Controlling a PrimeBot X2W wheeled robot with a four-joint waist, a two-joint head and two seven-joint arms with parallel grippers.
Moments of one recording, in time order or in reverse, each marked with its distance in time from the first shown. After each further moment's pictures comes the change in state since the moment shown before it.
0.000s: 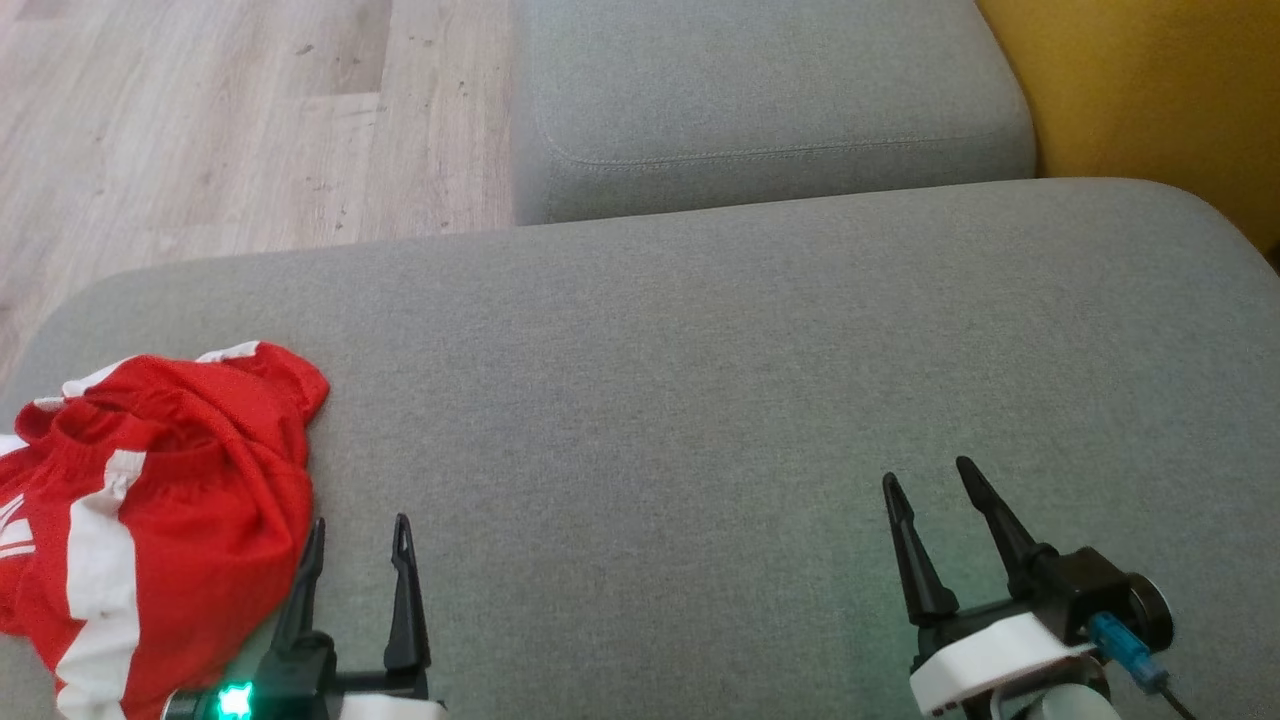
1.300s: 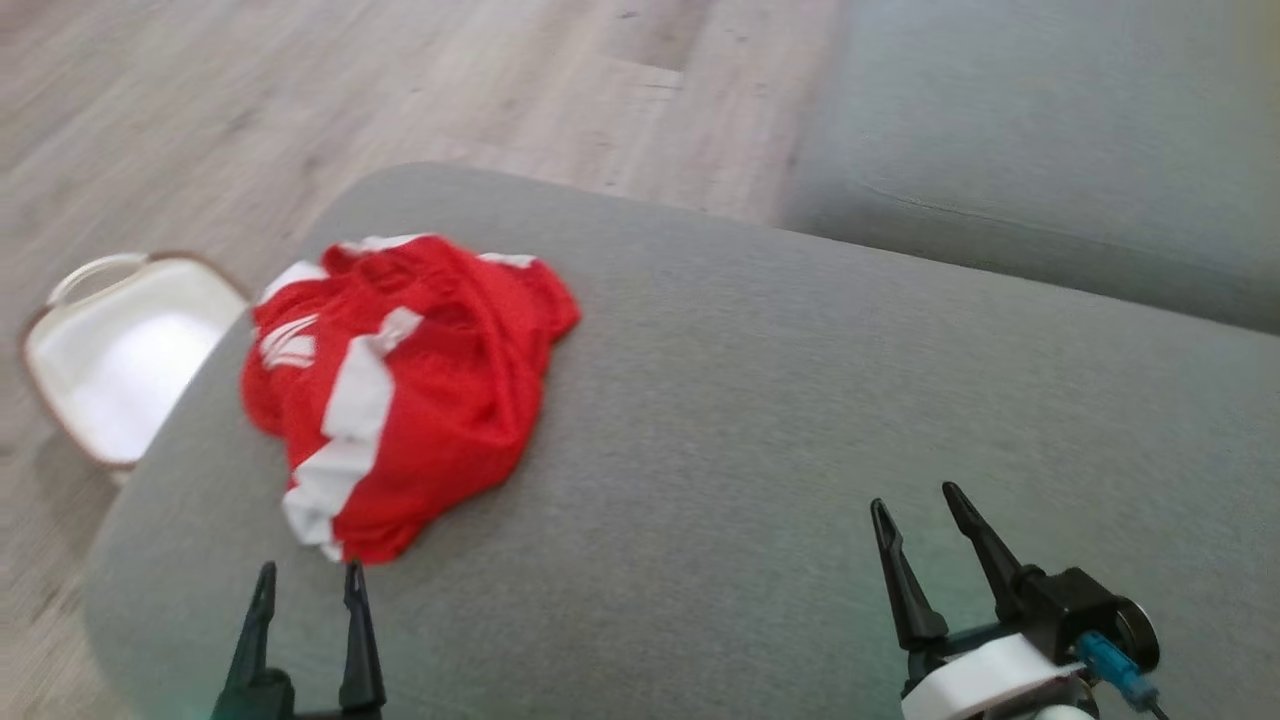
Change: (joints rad) left arm 0.057 0.017 0.072 0.016 0.018 -0.005 0.000; right arm 0.026 0.000 0.021 0.018 0.022 0.000 -0.001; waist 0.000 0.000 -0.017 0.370
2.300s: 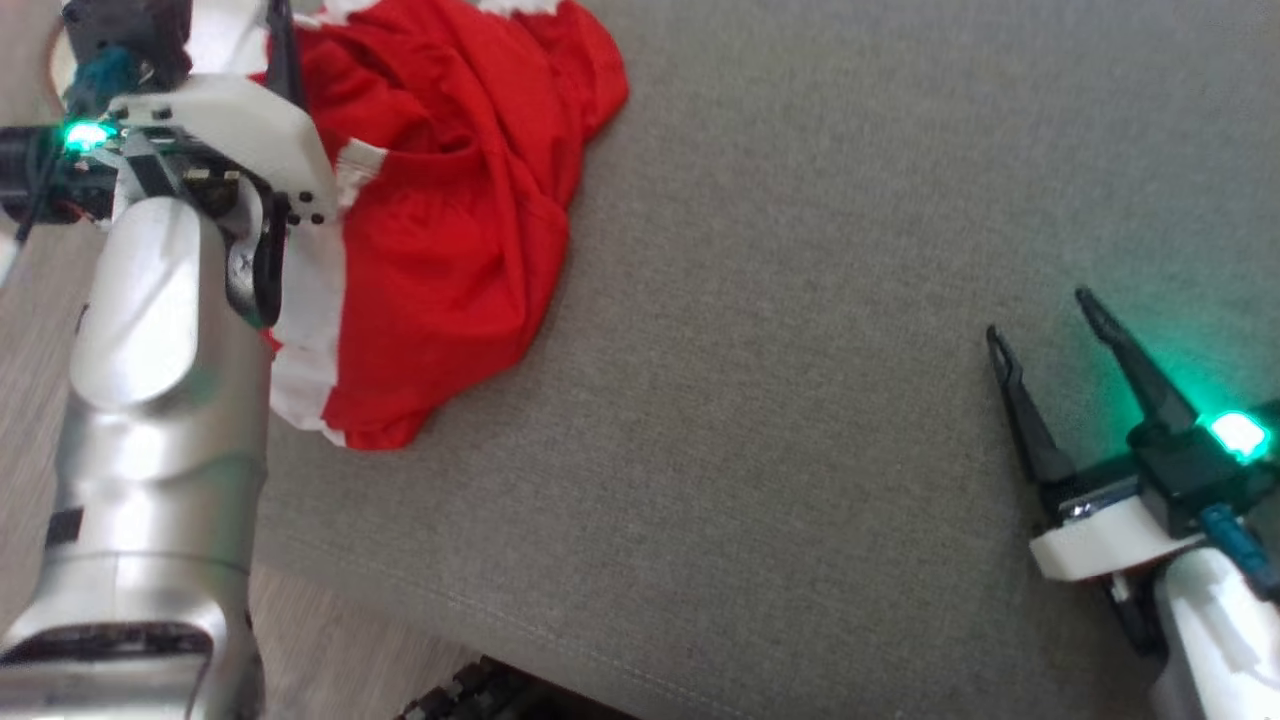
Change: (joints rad) left arm -1.068 0.056 0.021 0.508 -0.046 -0.091 0.430; right arm -0.177 -0.221 -0.059 -0.151 -0.179 0.000 -0.008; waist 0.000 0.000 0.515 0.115
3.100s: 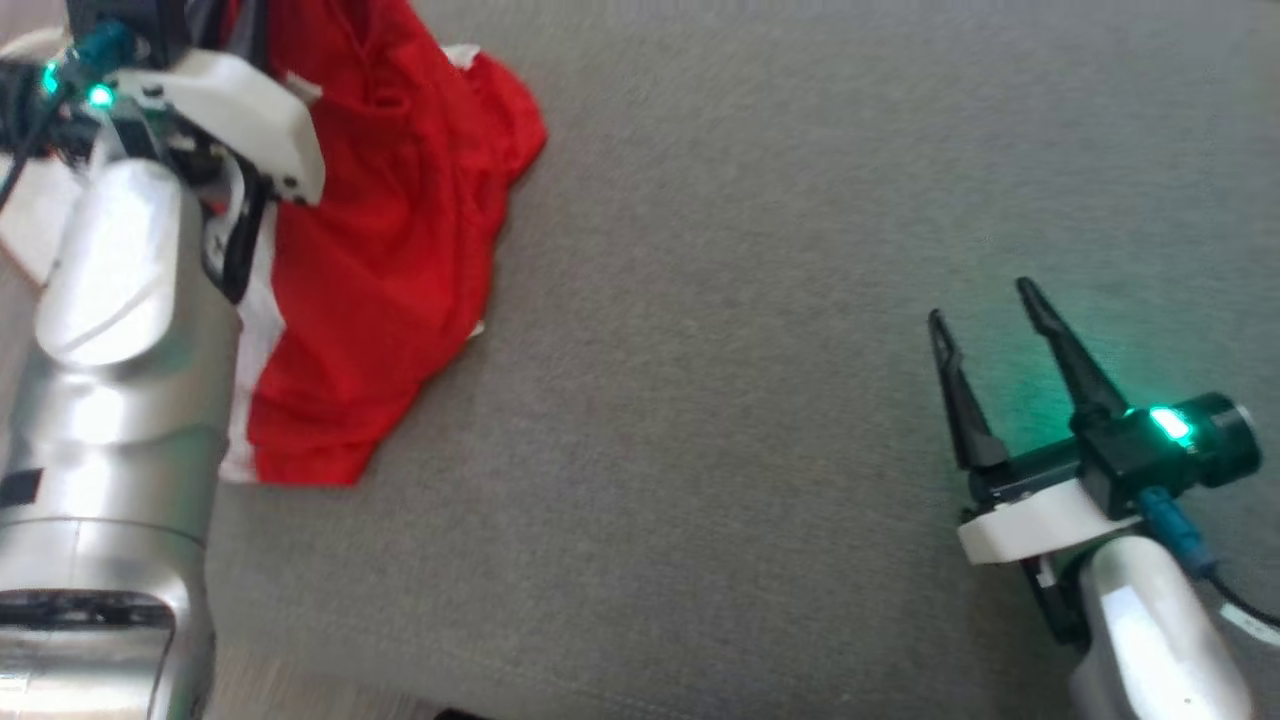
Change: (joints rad) left arm -0.081 0.061 -0.107 0.114 -0.015 -0.114 -0.128; right arm -0.051 0.116 0.007 0.050 0.011 0.000 -0.005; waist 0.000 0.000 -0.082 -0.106
